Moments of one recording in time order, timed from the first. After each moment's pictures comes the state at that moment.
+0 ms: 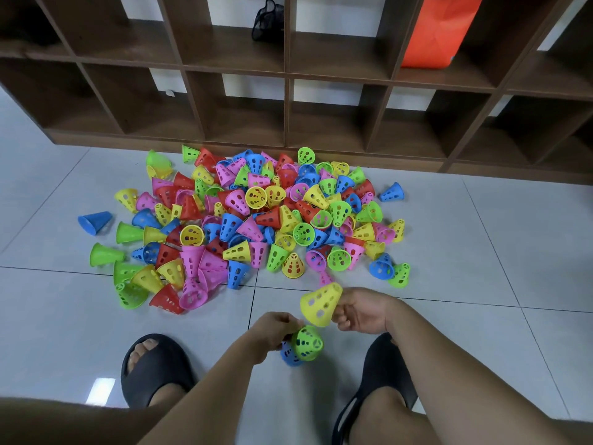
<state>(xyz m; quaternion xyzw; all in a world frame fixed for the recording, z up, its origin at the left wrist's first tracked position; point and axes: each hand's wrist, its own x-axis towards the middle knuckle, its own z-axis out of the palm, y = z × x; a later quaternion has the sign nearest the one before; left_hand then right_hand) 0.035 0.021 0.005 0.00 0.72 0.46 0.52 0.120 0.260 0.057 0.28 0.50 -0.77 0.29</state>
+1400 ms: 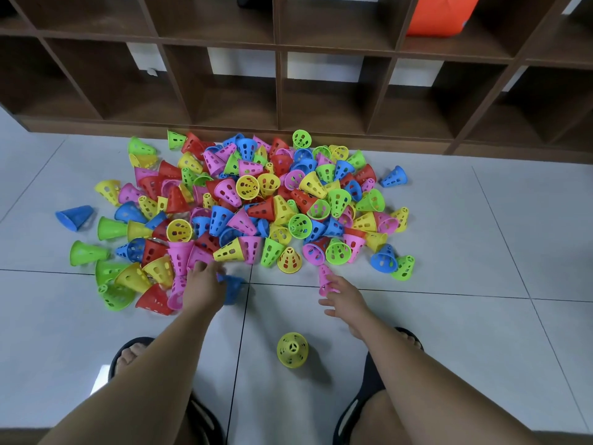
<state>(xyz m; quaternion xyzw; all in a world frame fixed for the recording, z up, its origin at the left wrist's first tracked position) -0.104 -0.039 -0.046 0.11 0.97 0.16 0.14 0.096 0.242 -0.025 0.41 0.63 -0.65 0.08</state>
